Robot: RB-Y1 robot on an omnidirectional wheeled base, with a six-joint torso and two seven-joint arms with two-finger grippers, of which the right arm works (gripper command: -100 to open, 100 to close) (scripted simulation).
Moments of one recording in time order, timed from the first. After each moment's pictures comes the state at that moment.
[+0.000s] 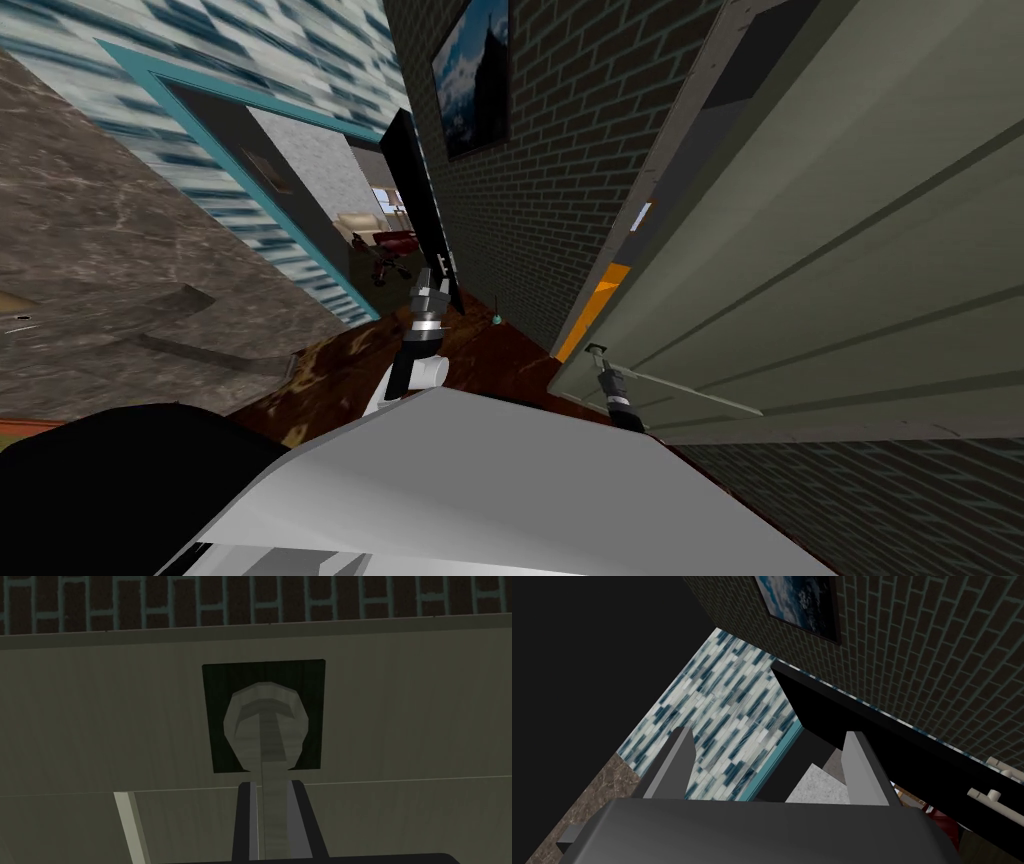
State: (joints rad) arm 0.02 -0.35 -0.03 -0.62 -0.09 -0.93 -0.30
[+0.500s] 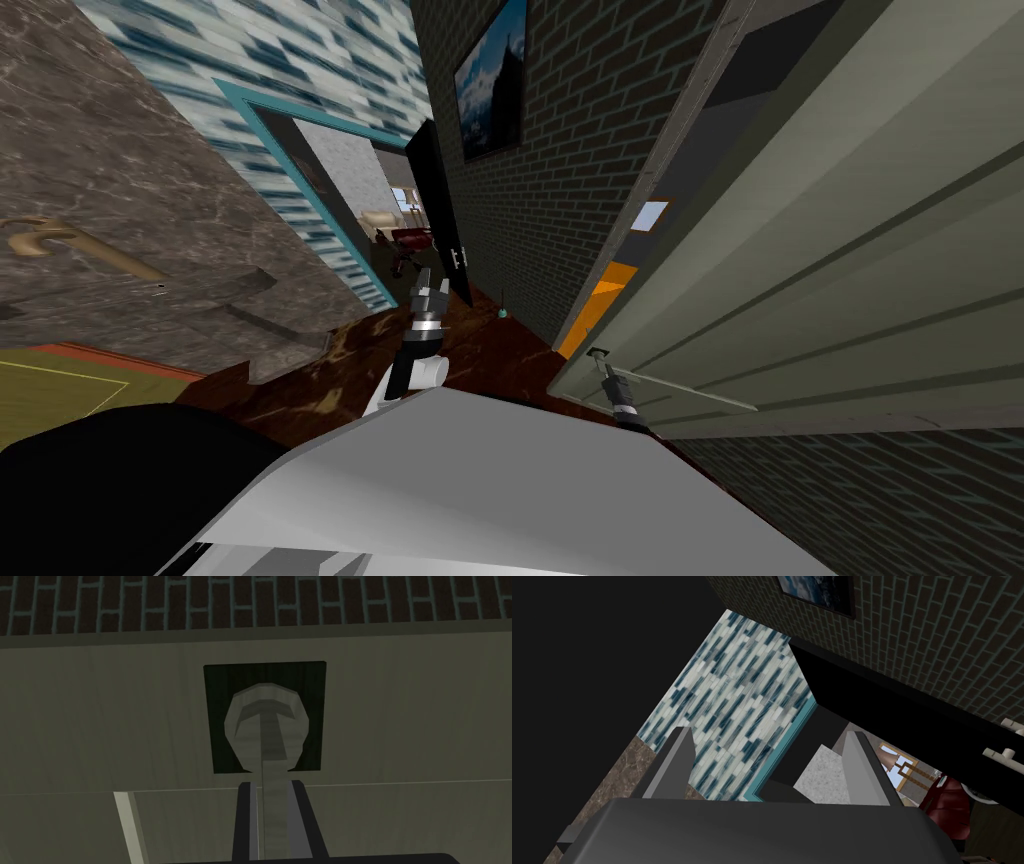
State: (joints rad) arm 0.06 -0.39 0.01 -0.62 -0.07 -0.99 -0.35
